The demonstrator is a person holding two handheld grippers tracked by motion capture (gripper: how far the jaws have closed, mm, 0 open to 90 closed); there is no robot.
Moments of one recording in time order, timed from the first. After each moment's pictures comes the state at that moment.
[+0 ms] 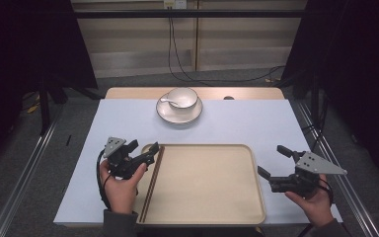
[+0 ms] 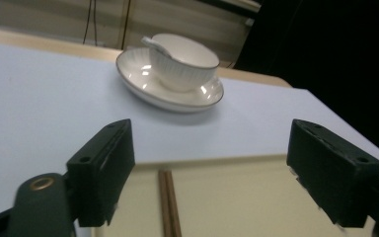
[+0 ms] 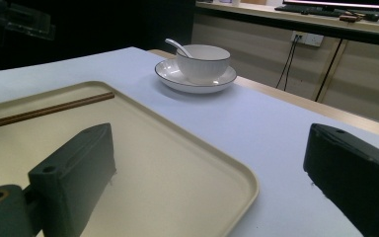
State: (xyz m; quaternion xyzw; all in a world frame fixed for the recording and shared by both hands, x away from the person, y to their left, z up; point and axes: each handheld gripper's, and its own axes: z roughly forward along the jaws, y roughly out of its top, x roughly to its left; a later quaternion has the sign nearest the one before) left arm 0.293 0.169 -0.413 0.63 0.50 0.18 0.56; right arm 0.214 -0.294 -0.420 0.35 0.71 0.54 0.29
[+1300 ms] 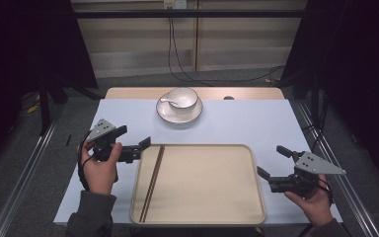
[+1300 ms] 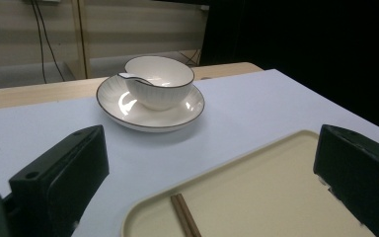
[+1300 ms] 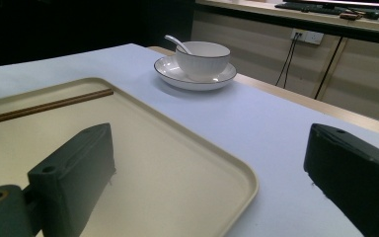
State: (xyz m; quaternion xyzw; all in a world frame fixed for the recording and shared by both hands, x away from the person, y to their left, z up) left arm 0.313 0.203 -0.379 0.71 0.40 0.18 0.55; right arm 0.215 -0.294 -0.422 0.35 0.71 0.53 0.29
